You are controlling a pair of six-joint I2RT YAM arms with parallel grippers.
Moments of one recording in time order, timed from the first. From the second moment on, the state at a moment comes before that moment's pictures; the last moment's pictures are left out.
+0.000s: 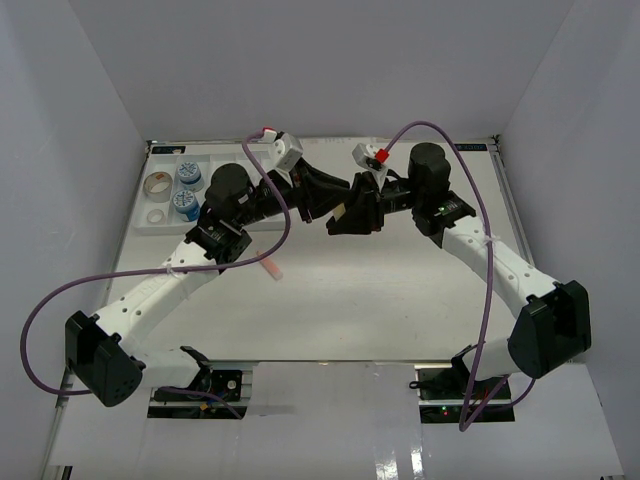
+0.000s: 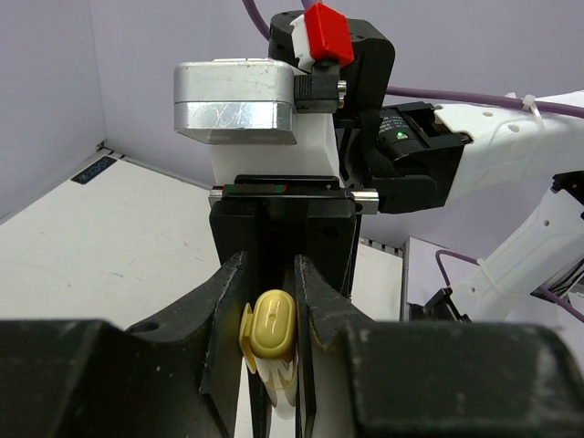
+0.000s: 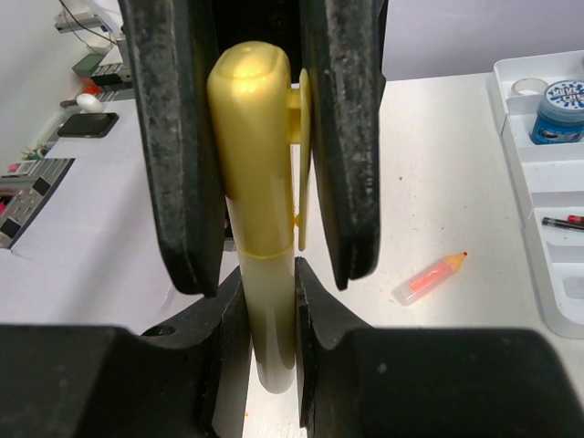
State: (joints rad) left arm -0.66 1.27 1.14 0.30 0.61 -0.30; right arm 0.51 1.41 1.18 0.17 -1.31 0.14
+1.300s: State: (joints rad) left arm -0.71 1.35 1.21 0.09 0.65 -0.21; right arm 0.47 1.29 0.86 0.38 -1.22 0.21
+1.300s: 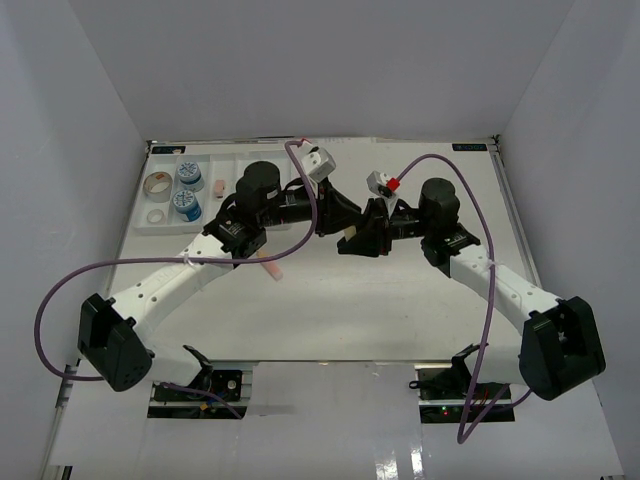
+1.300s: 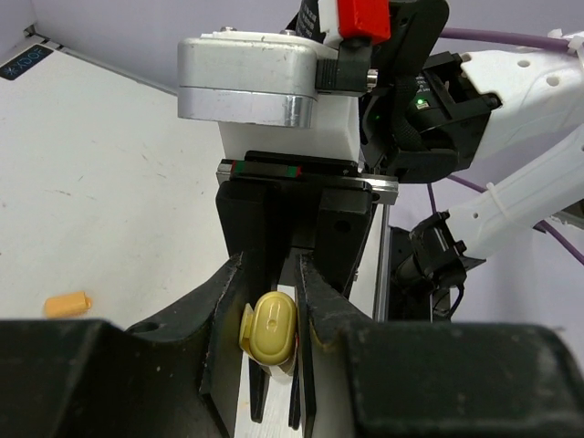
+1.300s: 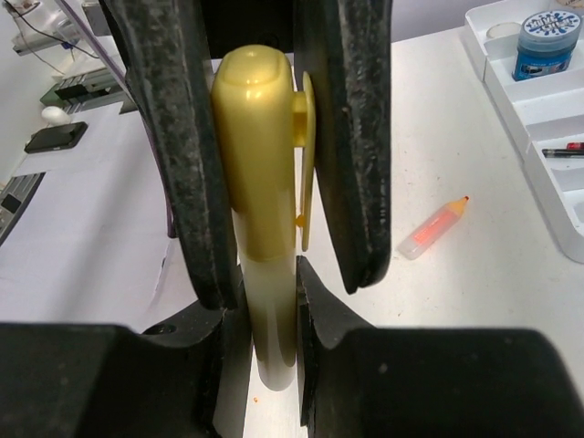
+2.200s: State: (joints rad) left arm -0.69 1.33 1.05 0.15 0.63 -0.15; right arm 0.45 1.20 0.72 0.28 -1.15 0.14
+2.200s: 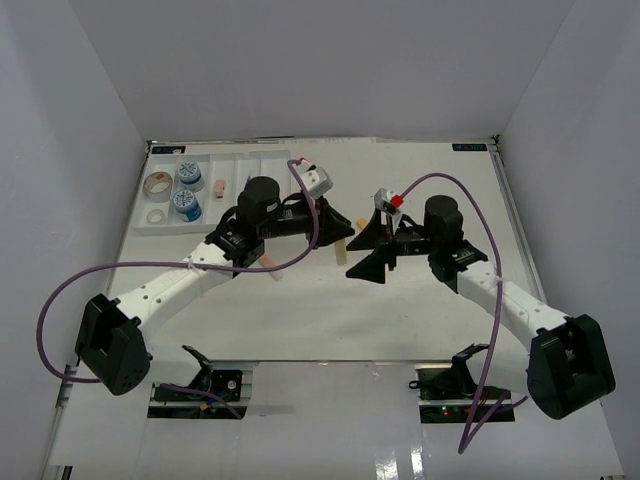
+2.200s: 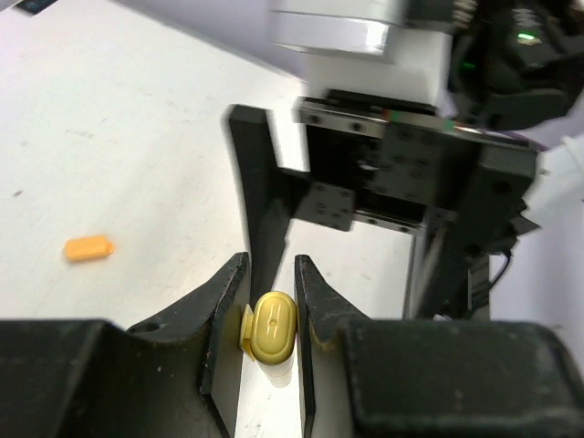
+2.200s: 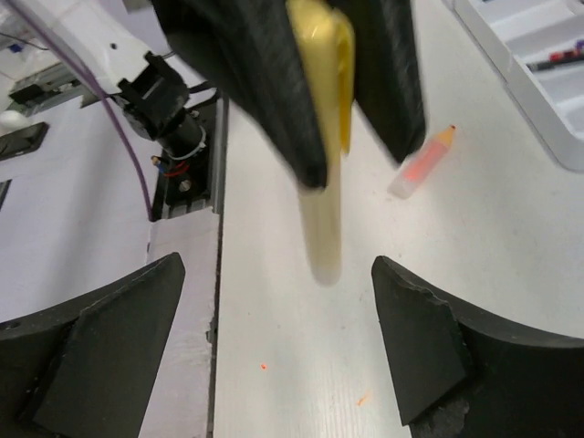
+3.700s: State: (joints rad) left arm -0.22 2.20 1.89 -0.44 0.19 -0.27; right arm 0.46 1.05 0.59 0.05 -0.63 0.04
